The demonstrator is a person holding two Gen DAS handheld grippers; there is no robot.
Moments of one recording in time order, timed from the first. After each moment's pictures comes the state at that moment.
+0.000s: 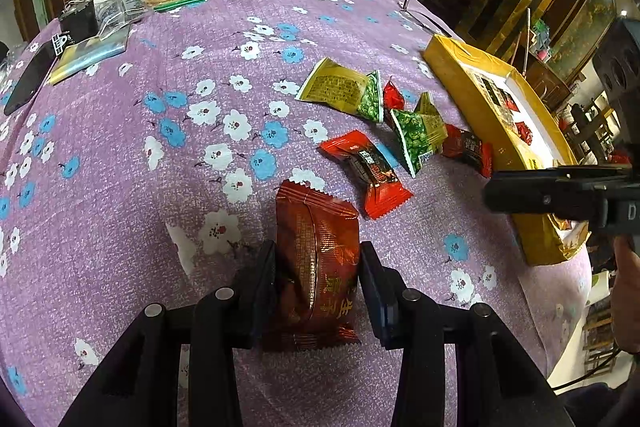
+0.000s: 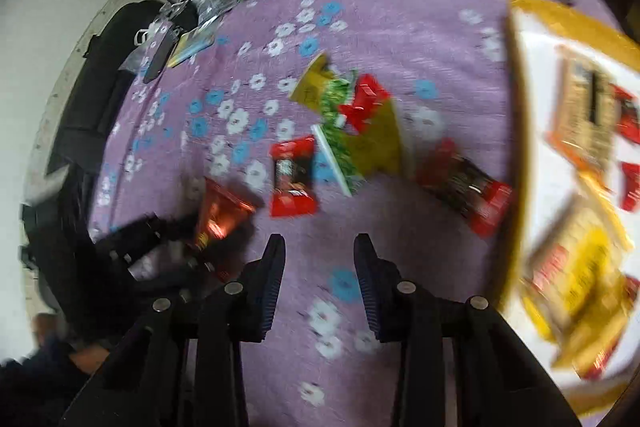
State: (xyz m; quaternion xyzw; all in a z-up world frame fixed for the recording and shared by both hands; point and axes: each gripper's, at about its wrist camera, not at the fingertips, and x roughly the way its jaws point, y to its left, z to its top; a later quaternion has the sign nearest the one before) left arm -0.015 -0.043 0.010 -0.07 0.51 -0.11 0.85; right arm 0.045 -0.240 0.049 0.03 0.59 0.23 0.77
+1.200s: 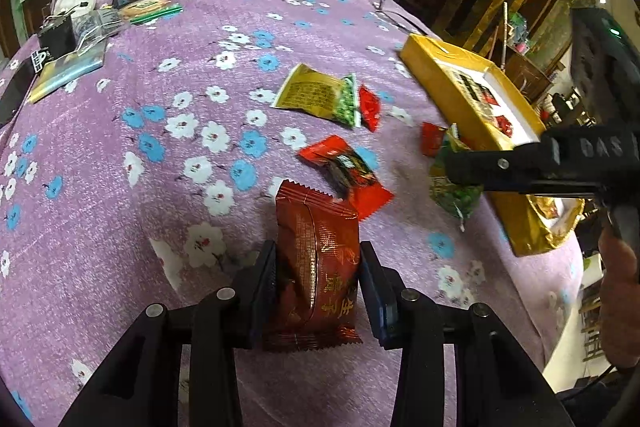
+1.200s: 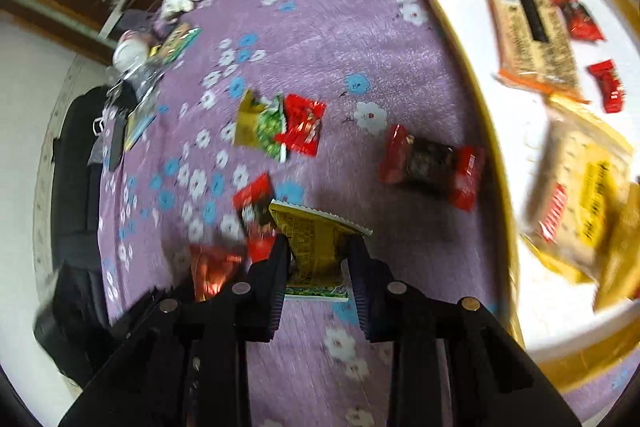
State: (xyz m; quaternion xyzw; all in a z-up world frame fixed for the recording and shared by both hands) left arm -0.015 -0.046 0.012 -0.07 0.50 -0.16 0.85; right arm 0.048 -0.245 0.042 0.15 0.59 0.14 0.78
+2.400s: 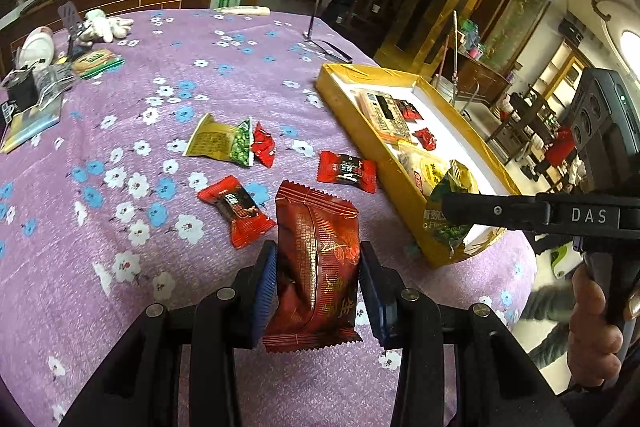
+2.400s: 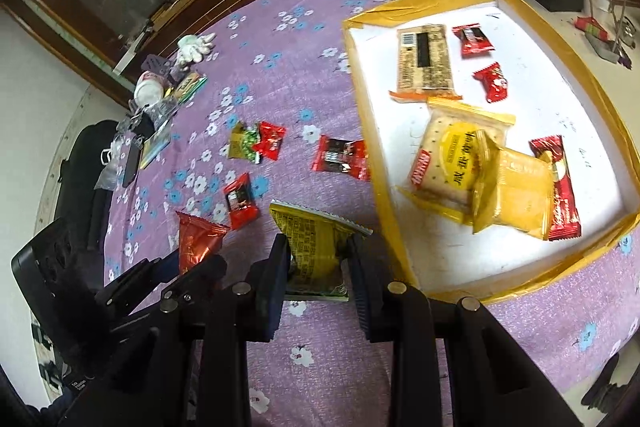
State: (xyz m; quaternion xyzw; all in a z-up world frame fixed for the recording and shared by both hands) left arm -0.039 -0.091 0.061 -0.07 0.44 -0.23 0.86; right arm -0.020 -0.306 0.081 0.17 0.52 0.12 0.83
